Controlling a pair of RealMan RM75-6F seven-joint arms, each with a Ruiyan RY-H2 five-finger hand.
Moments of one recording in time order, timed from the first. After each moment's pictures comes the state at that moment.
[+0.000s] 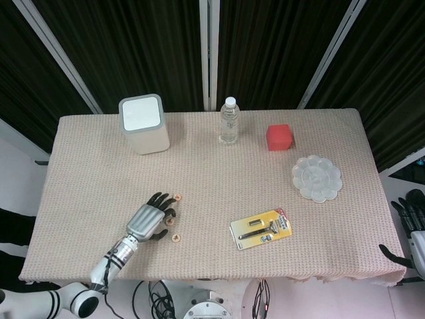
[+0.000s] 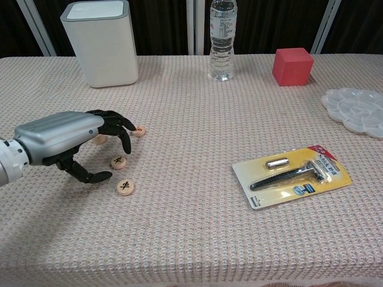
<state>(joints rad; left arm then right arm) -0.58 -1.61 -0.01 -1.48 1.37 1.04 0.25 0.00 -1.04 0.00 -1.46 -1.55 1.50 0.28</state>
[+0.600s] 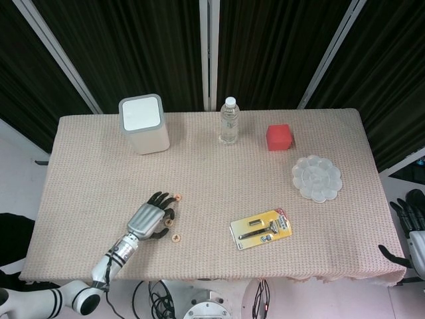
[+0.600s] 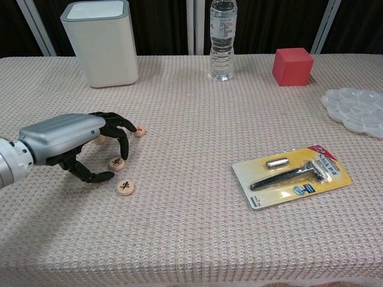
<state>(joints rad) -0.58 -1.63 -0.02 -1.44 1.38 1.02 0.20 0.00 -1.05 0.00 -1.46 -1.55 1.49 0.27</state>
